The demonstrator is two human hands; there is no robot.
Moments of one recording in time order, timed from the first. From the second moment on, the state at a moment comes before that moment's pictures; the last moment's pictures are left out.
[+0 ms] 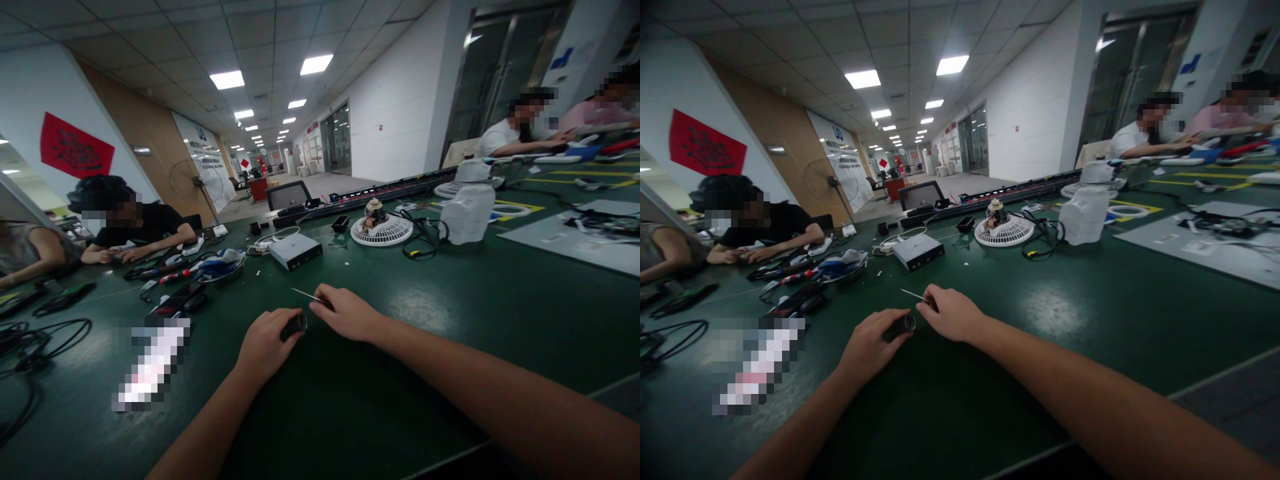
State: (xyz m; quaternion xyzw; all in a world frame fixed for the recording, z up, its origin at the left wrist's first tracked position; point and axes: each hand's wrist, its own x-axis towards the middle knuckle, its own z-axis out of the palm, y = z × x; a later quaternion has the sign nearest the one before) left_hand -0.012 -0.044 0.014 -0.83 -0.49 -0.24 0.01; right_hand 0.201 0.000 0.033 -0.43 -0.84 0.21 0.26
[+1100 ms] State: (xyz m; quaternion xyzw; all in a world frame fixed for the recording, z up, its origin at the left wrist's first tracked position) left_hand -0.016 -0.046 0.016 -0.84 -0.48 -0.25 0.03; right_hand 0.213 0.002 0.042 -0.37 -0.90 0.10 0.22
